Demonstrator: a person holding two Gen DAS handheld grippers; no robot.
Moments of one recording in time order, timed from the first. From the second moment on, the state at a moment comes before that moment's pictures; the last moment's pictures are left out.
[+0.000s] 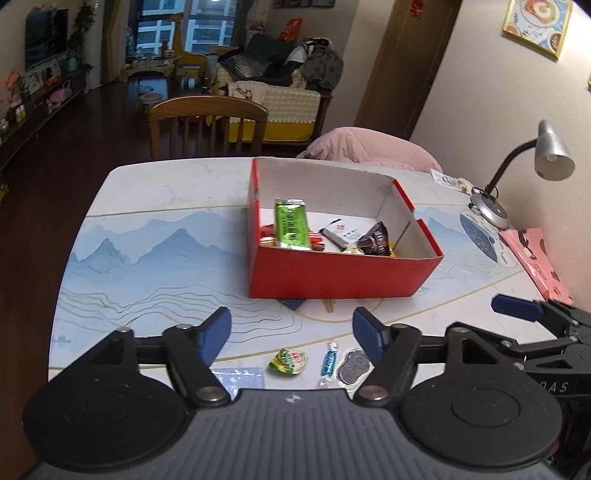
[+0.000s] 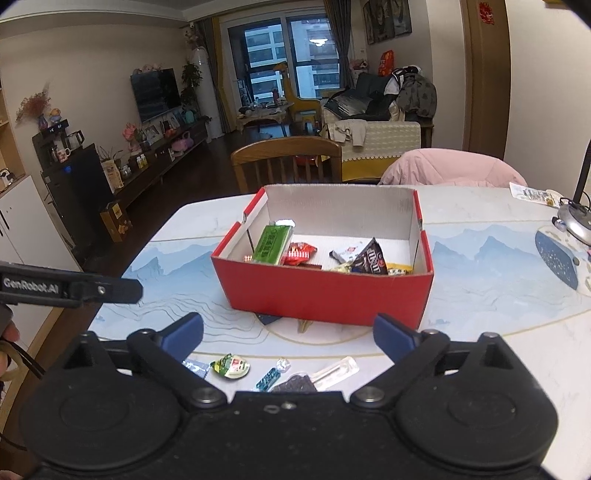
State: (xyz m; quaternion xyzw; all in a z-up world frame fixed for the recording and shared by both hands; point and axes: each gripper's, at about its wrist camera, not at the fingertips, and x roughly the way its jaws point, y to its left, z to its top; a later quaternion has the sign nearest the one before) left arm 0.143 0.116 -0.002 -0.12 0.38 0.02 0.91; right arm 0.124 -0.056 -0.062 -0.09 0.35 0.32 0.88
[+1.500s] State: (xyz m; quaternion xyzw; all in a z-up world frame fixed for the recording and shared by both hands) left arm 0.181 0.162 -0.146 -0.13 0.55 0.09 0.82; right arm 0.186 -0.023 -0.197 -0.11 0.51 0.23 0.82
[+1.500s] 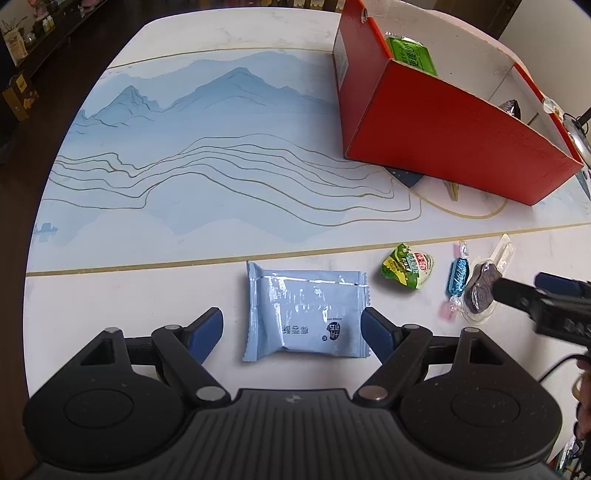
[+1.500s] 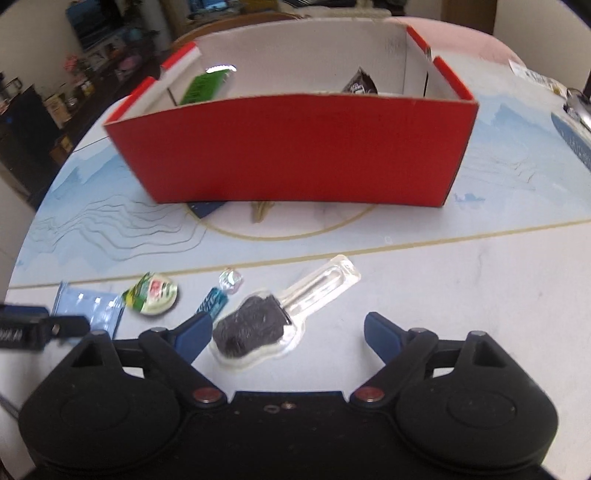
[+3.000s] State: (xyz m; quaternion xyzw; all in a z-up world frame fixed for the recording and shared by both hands) left arm 0.187 0.165 -0.169 -0.14 0.57 0.08 0.81; right arm 0.139 -0.050 -0.205 -0.18 0.47 0.24 0.83
